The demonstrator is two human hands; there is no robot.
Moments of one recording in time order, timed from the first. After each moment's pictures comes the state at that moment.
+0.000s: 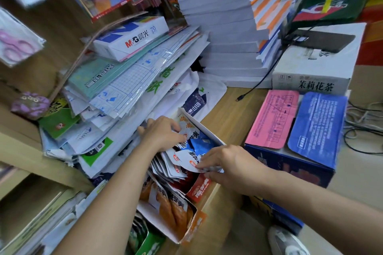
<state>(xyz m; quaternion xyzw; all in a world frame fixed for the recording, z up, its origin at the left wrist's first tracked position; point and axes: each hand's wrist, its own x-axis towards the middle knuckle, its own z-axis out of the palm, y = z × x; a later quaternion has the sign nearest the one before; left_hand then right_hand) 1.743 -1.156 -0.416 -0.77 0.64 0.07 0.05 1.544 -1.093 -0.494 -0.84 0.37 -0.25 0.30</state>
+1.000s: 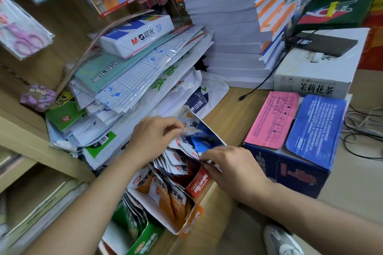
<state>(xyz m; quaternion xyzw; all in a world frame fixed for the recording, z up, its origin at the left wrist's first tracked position) 1.767 -1.116 -0.402 -0.61 0.79 0.02 -0.12 1.548 -1.067 -0.490 -0.82 0.43 -0.33 0.18</state>
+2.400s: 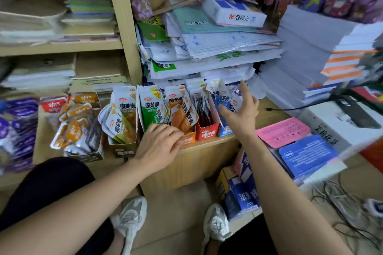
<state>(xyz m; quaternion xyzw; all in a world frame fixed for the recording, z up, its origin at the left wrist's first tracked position) 1.746 -0.892 -0.498 -0.73 0.66 -0.13 -0.16 1.567 -1.067 -0.441 -0.74 0.44 -0.41 0.31</state>
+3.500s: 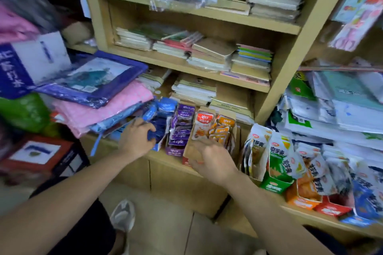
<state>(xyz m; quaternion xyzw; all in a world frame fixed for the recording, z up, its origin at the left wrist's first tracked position) 1.993 -0.570 -0.456 -0.95 0.23 -0.08 -0.21 1.826 -0.784 -0.414 -0.99 -0.04 -0.10 0.10</state>
